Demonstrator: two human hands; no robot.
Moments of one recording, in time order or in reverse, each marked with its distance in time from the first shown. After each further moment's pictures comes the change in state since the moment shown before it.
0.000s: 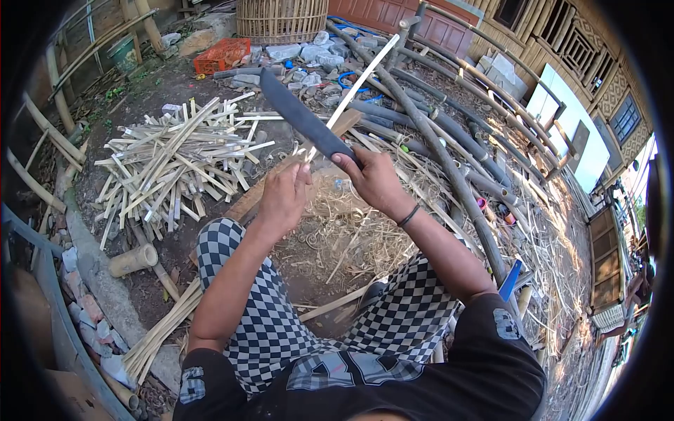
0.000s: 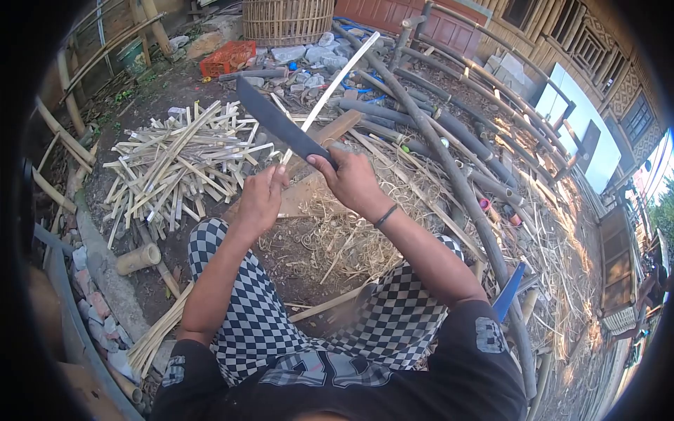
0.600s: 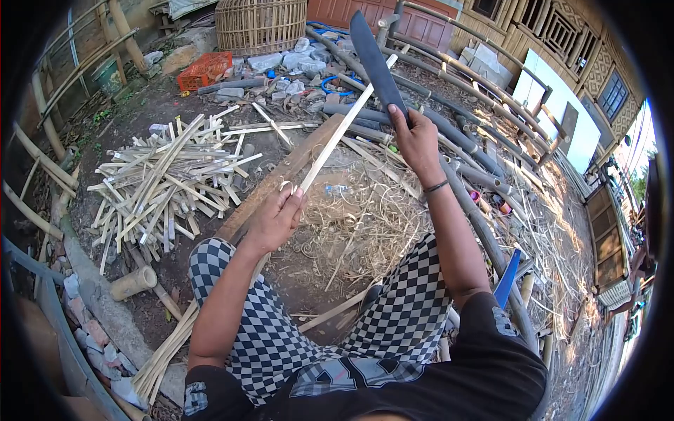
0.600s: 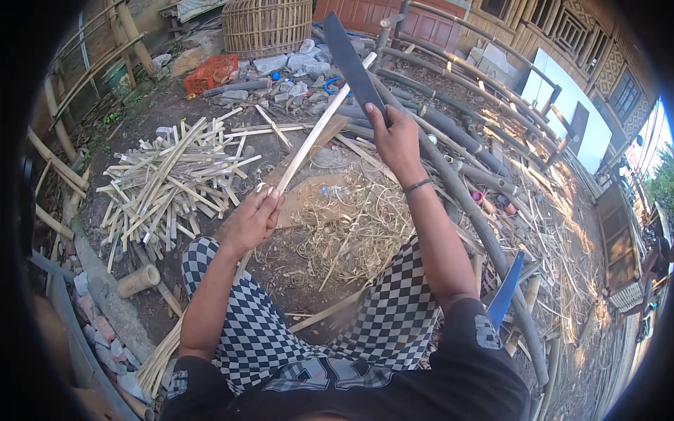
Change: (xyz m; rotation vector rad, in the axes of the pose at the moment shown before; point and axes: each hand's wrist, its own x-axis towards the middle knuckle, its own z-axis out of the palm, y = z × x) left_hand -0.005 0.005 -0.007 -0.475 -0.395 -0.396; right_hand 0.038 0.071 -0.076 -0.057 0.462 0.158
